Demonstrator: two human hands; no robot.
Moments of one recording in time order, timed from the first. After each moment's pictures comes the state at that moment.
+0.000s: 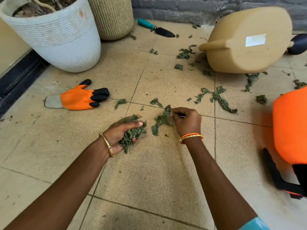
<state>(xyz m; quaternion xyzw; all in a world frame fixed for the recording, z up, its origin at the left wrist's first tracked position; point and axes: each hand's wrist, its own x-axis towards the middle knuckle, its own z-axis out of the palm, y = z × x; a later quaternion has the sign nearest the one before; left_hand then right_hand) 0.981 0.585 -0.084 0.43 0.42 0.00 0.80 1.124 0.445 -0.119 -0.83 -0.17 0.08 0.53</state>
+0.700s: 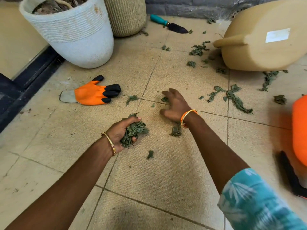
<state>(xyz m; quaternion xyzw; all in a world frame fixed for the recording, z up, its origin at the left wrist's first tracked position) 0.963 0.593 -0.083 0.41 0.48 0.04 0.77 1.152 0.507 -0.121 -0.85 -0.40 0.24 0.24</state>
